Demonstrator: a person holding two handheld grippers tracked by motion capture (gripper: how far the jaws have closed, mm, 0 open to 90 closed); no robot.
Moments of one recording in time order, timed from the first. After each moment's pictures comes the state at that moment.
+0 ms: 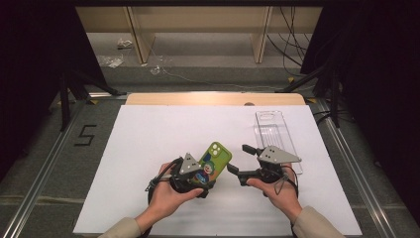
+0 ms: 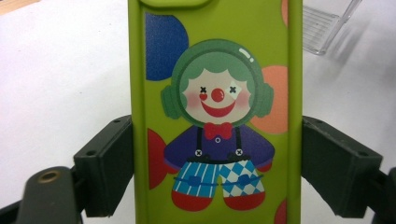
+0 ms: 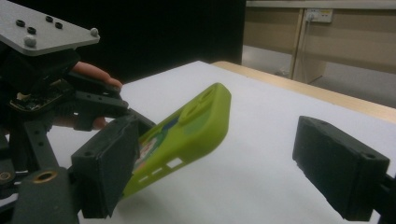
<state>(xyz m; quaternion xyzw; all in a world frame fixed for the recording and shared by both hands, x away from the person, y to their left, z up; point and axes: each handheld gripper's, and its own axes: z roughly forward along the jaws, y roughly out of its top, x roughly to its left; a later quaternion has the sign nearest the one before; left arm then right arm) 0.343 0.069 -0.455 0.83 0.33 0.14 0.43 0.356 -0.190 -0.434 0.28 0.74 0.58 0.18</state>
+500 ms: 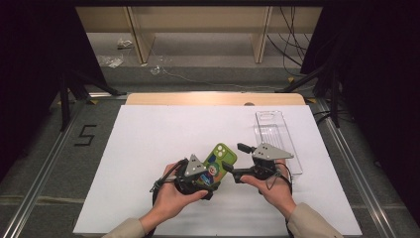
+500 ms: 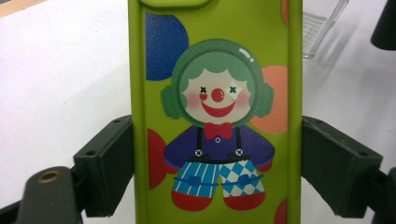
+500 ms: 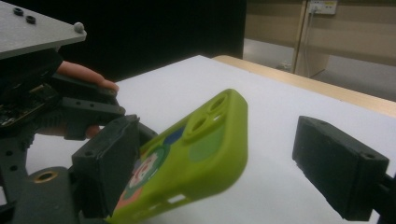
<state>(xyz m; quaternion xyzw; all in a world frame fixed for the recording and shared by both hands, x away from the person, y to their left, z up) 0.339 0.058 -0.455 0.83 0.32 0.14 0.43 0.365 -0.177 -0.435 0.28 0.75 0.57 0.17</state>
